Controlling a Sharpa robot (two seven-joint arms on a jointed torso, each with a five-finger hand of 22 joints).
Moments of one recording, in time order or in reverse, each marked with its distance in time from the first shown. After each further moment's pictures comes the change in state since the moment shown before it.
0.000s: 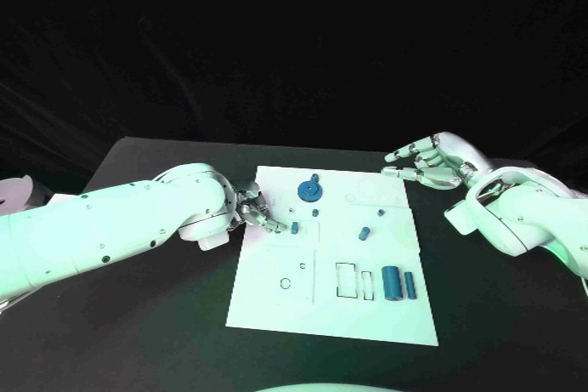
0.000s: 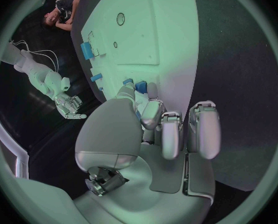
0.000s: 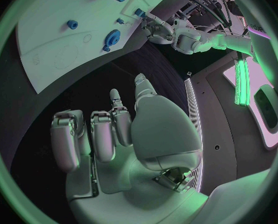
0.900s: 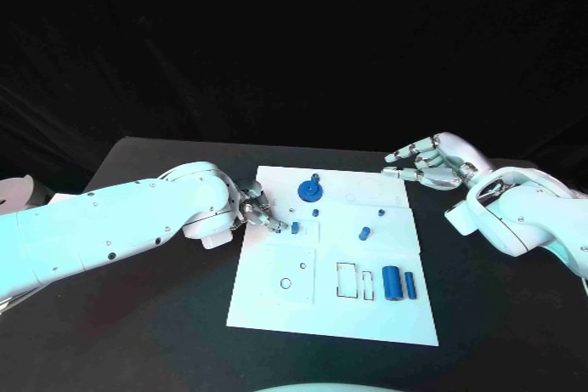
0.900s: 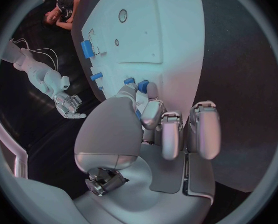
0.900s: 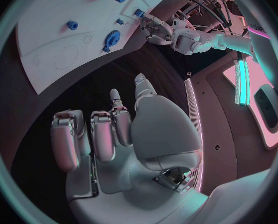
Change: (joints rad) left arm 0.001 0.016 0.001 -0.018 0.012 0.001 -0.006; left_hand 0.039 -0.032 0.135 0.001 0.019 0.003 -0.004 0.009 -0.024 0.003 -0.003 -0.001 -0.004 0.000 -0.007 0.000 0.001 0.000 0.000 -0.007 0.000 0.000; right arm -0.001 0.002 0.000 -0.002 0.001 0.004 0.000; right_hand 0.005 0.005 0.000 0.000 0.004 0.000 0.000 0.000 0.000 0.000 0.000 0.000 0.000 0.000 0.000 0.000 0.000 0.000 0.000 0.000 0.000 0.000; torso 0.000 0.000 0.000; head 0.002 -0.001
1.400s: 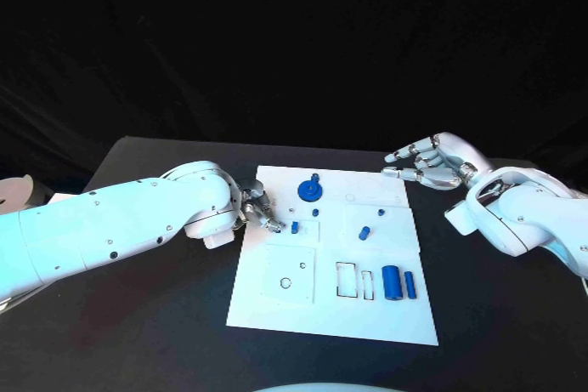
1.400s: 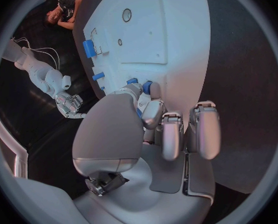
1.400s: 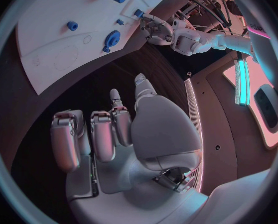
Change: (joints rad) left arm 0.001 0.008 0.001 0.000 0.012 0.000 0.001; left_hand 0.101 -0.070 0.266 0.059 0.007 -0.026 0.007 0.020 -0.014 -0.006 -0.001 -0.017 -0.015 0.000 0.000 0.000 0.000 0.000 0.000 0.000 0.000 0.000; right arm -0.001 -0.001 0.000 0.001 0.001 0.002 0.000; right_hand 0.000 0.000 0.000 0.000 0.001 0.000 0.000 0.000 0.000 0.000 0.000 0.000 0.000 0.000 0.000 0.000 0.001 0.000 0.000 0.000 0.000 0.000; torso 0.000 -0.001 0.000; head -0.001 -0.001
